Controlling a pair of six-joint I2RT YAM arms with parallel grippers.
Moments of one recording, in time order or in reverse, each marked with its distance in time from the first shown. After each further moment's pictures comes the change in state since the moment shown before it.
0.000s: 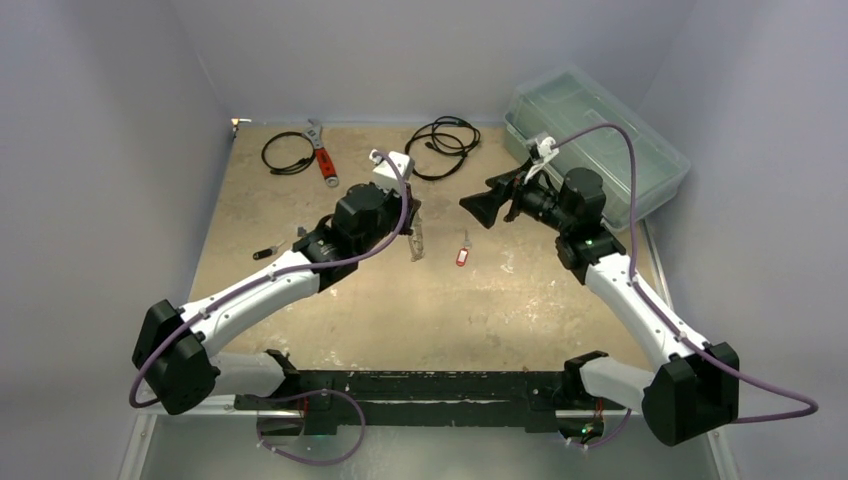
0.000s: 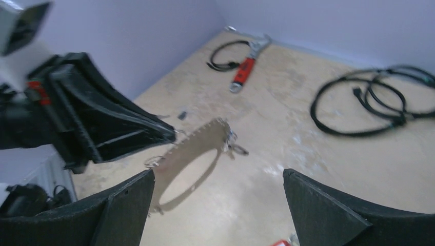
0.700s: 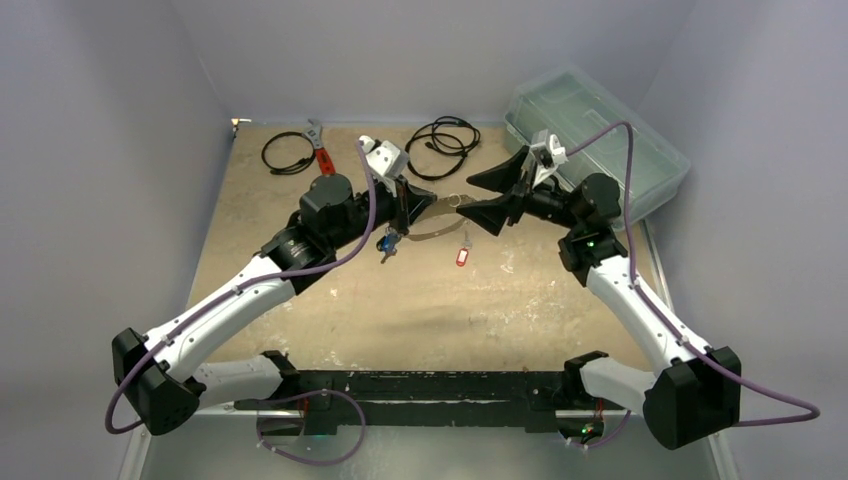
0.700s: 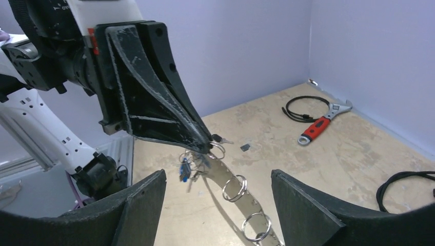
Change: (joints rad) left arm 0.013 -0.131 0.096 -0.024 0.375 0.034; right arm 0.000 -0.035 -0.026 0.377 -0.377 0.122
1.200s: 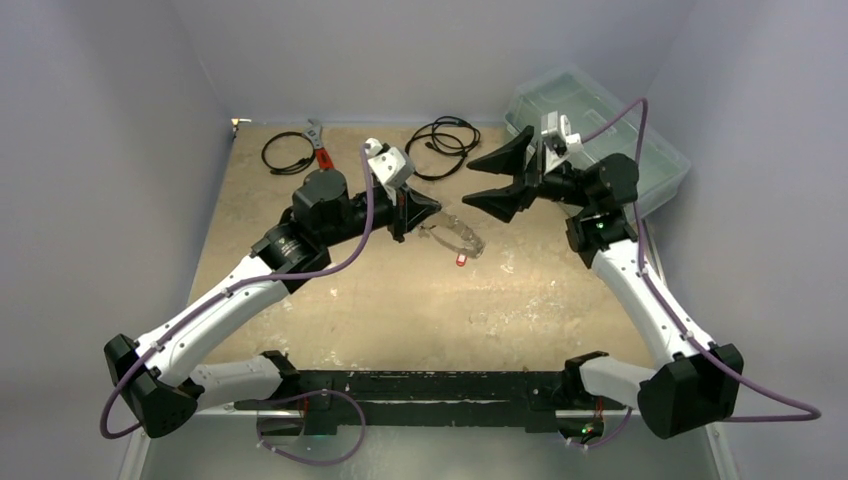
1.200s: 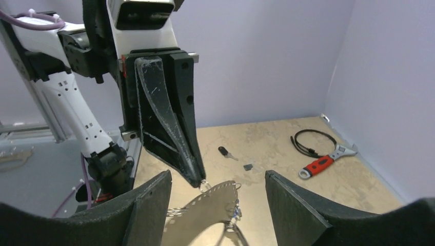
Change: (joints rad) left arm 0.002 -0.023 0.064 -0.086 0.176 0.102; right arm -0.028 0.037 0.154 0.030 -0.163 -0.014
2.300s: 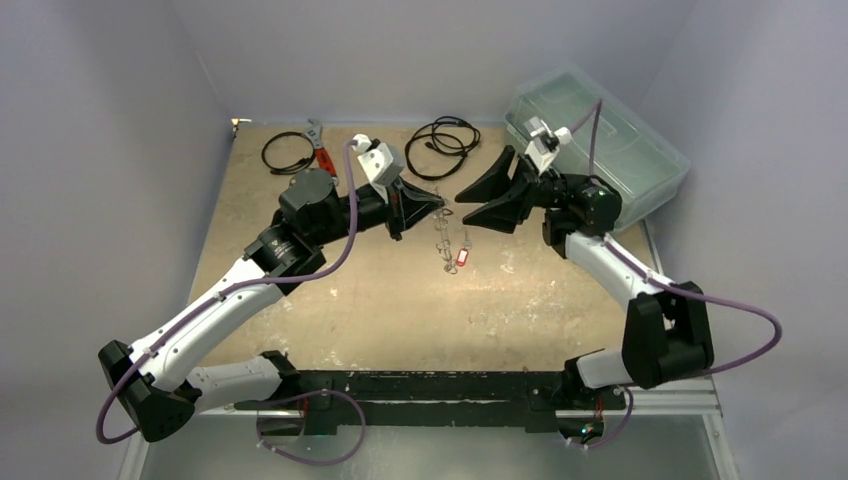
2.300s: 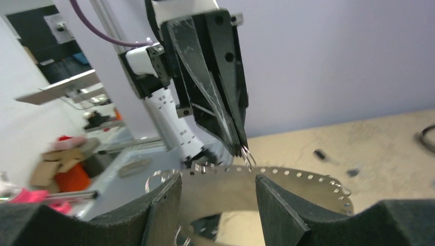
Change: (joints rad) left arm 0.004 -0.025 0.016 0.060 0.079 -0.032; right arm 0.009 0.276 -0.062 0.924 -0.202 0.935
